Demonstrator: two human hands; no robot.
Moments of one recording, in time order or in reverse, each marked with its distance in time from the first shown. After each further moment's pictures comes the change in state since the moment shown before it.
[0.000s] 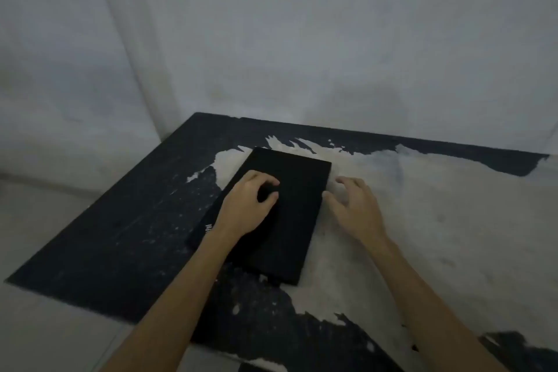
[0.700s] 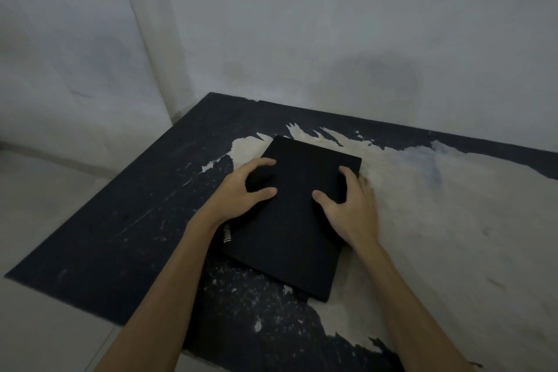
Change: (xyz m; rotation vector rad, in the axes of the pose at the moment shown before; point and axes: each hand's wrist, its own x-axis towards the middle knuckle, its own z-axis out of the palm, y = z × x) left_hand 0.023 -0.074 -0.025 -0.336 -0.239 -0.154; right_hand 0.013 -0.042 0.052 0.092 -0.049 0.180
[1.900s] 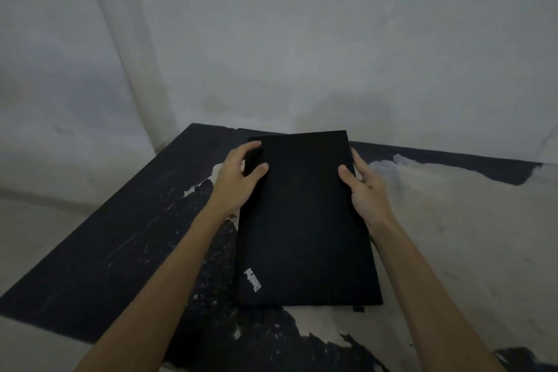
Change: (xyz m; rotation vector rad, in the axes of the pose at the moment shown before) left_hand 0.020 0.080 0.012 -0.032 0.291 0.130; right_hand 0.009 0.005 -0.087 0.842 -0.032 -0.067
